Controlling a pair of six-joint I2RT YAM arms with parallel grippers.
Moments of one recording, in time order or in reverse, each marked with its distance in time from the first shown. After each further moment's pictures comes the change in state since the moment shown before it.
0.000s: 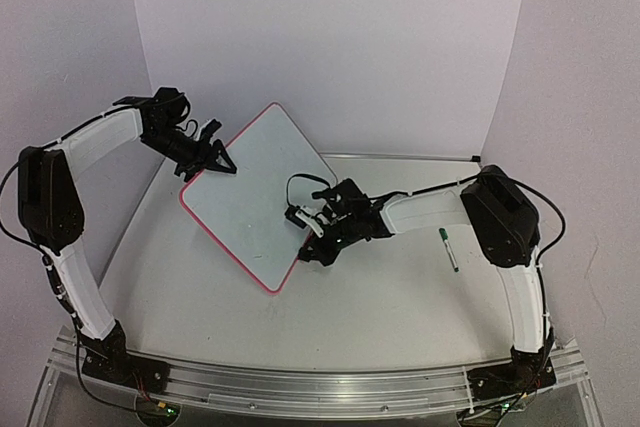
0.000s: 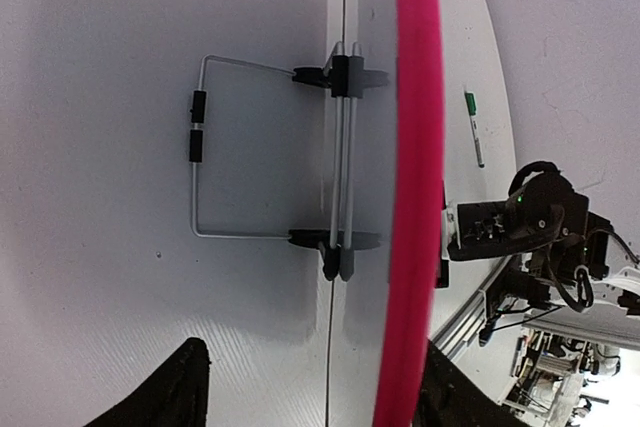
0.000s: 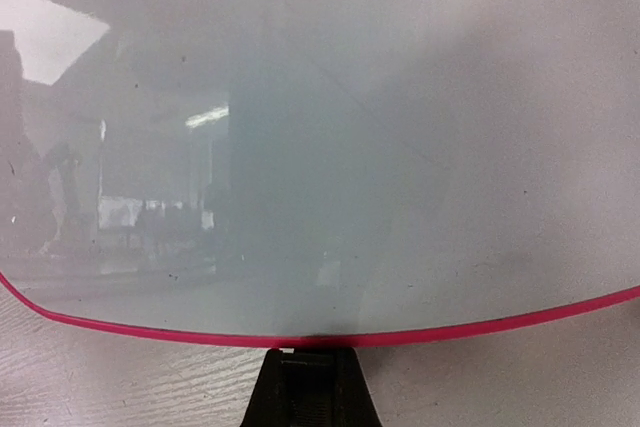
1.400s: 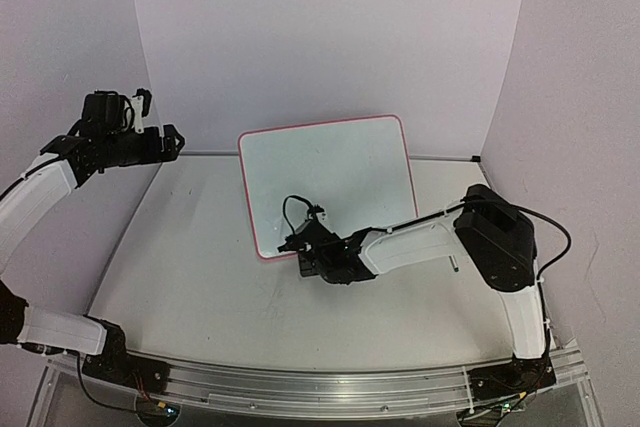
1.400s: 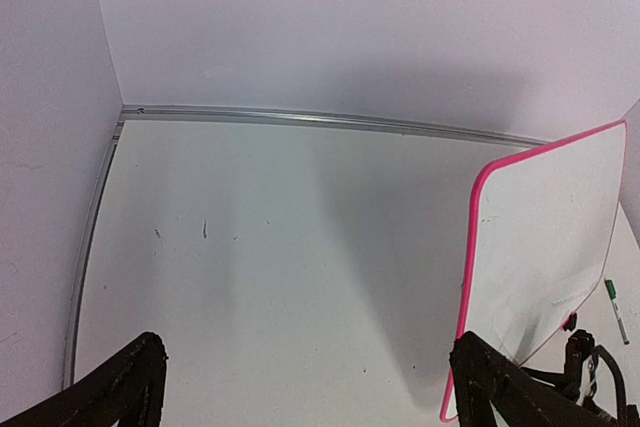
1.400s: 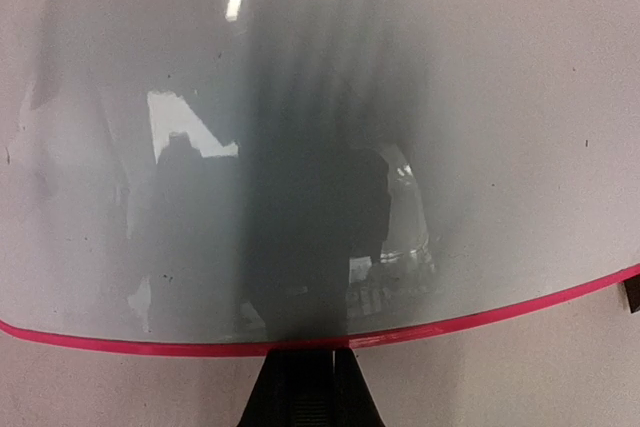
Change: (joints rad) left arm 0.033 -0.602 -0.488 0.483 -0.624 -0.026; right arm 0.256 -0.033 -0.083 0.024 0.918 0.821
